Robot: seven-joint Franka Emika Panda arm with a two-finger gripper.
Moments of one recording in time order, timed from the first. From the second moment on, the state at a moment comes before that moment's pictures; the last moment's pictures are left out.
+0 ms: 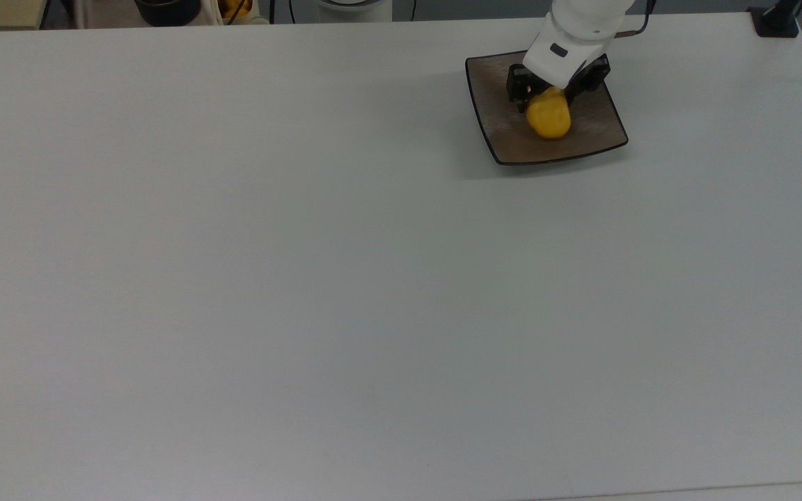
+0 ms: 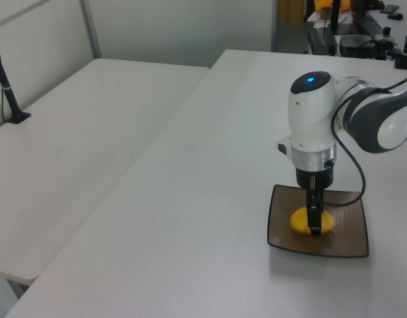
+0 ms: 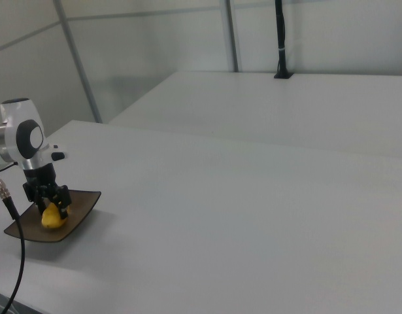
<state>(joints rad) 0.27 0.24 0.42 -2.01 -0.06 2.12 0.50</state>
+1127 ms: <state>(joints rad) 0.23 0.03 0.25 -1.79 -0.06 1.87 0.50</state>
